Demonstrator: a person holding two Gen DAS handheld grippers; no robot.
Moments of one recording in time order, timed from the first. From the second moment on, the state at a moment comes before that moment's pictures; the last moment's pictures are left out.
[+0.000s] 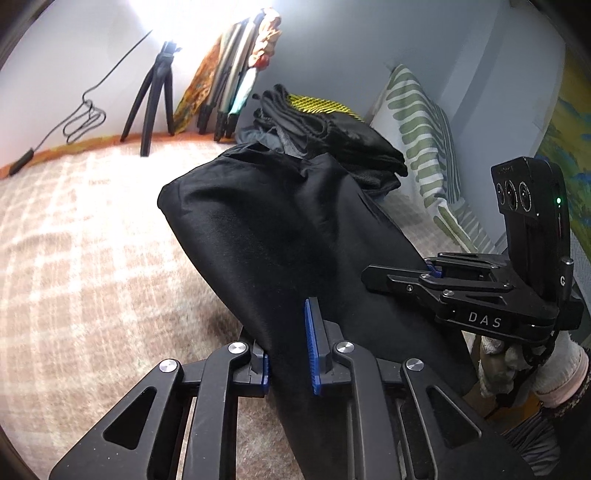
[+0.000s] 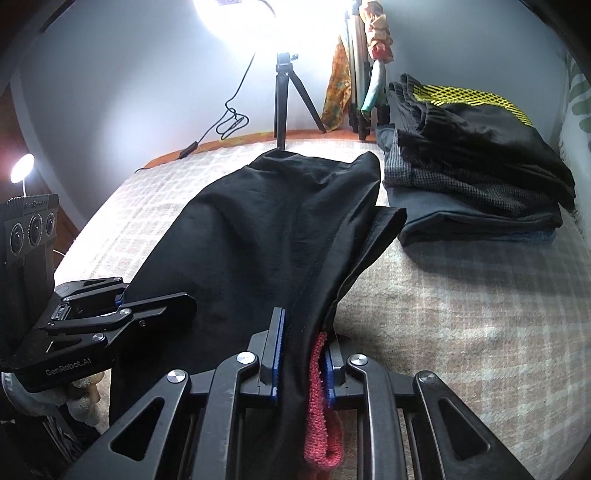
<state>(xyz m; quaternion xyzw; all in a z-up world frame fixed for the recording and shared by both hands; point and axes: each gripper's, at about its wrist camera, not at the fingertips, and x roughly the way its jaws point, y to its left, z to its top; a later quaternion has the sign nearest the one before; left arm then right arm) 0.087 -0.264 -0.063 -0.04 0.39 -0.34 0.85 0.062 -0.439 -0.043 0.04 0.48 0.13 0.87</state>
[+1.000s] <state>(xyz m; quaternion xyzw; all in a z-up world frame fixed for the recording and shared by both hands) 0.211 -0.406 0.055 0.02 0.29 -0.41 0.86 0.157 -0.575 0.077 0.04 0.39 0.07 0.92</state>
